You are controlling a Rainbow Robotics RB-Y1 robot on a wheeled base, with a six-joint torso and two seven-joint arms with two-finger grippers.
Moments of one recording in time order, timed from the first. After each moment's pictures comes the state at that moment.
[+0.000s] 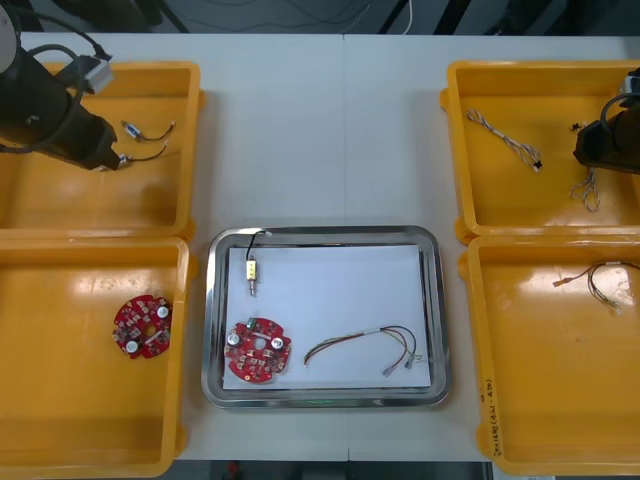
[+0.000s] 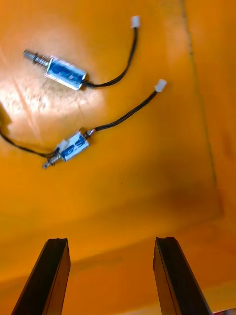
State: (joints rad) right arm -1.08 -0.65 -0.17 -0.40 -0.44 0.98 1.69; left arm -0.77 0.73 -0.03 -1.43 0.71 1.67 -1.72
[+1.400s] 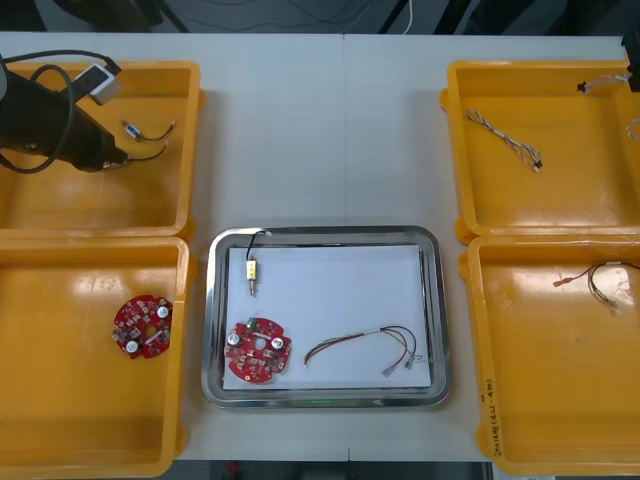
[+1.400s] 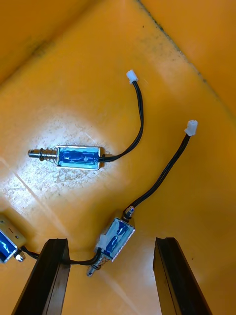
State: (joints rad) right arm -1.08 -0.70 -0.18 -1.25 -0.46 1.91 1.69; left arm -0.77 0.73 -0.02 -1.09 0.89 1.22 -2.32
